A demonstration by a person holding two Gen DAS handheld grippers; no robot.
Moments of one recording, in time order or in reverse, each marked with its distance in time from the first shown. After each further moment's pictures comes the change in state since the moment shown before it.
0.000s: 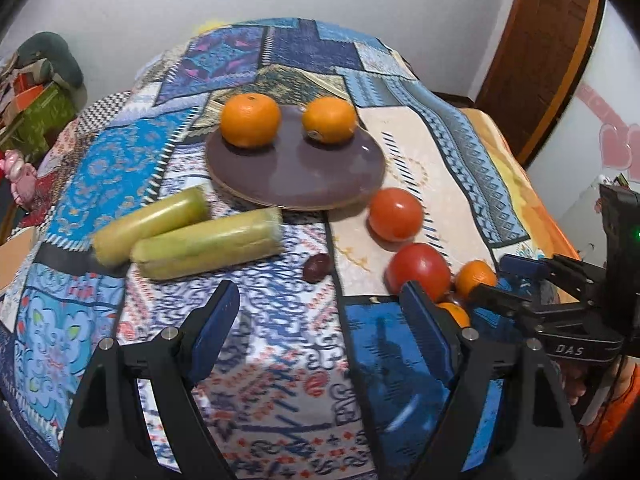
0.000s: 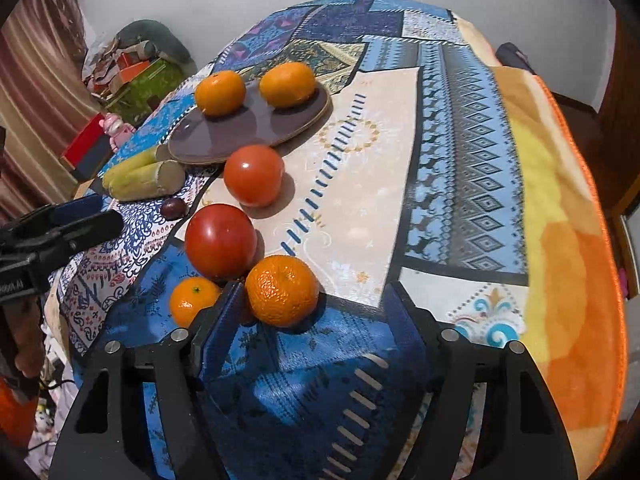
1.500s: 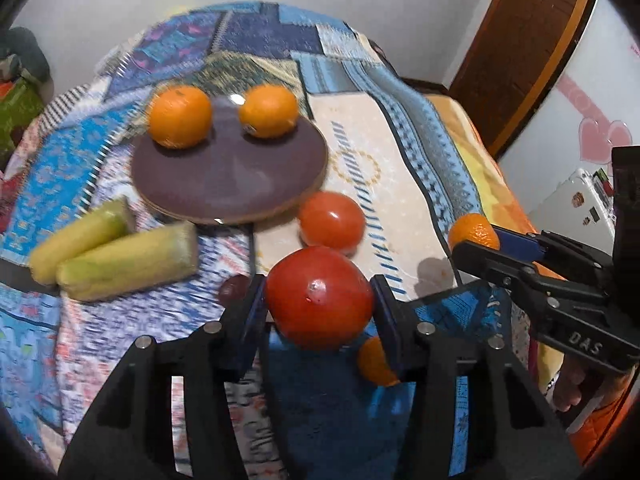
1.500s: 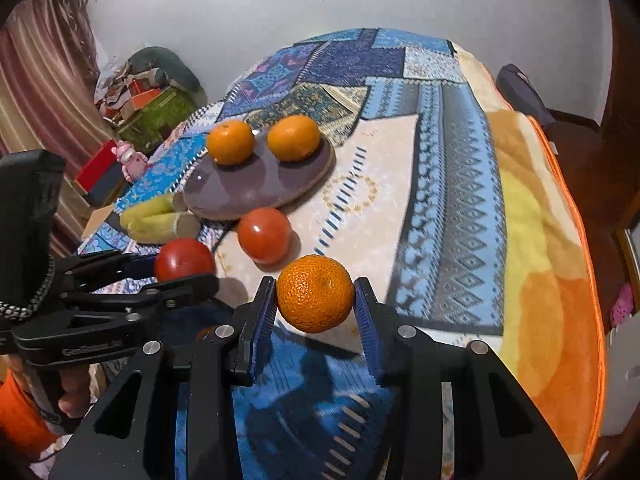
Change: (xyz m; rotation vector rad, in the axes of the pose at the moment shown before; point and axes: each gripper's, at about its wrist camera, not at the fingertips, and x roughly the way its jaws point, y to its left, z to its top) left arm 0.016 -0.029 0.023 0.008 0.042 -0.097; right arm -0.026 -0.001 0.028 -0.002 -0.111 0.027
